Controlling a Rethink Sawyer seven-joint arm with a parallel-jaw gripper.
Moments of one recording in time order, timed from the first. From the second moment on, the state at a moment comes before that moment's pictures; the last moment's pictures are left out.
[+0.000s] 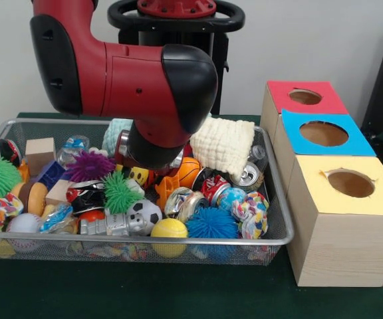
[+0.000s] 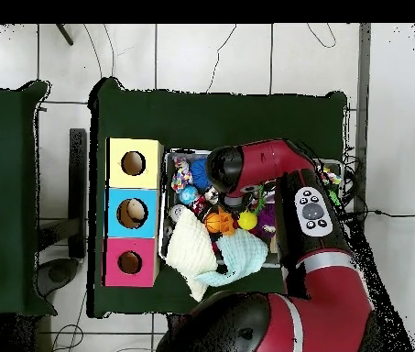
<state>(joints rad) -0.42 -0.34 0.30 1.21 -0.68 1.24 1.95</state>
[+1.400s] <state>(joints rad) -0.38 -0.34 0.24 1.22 -0.68 1.44 1.95</state>
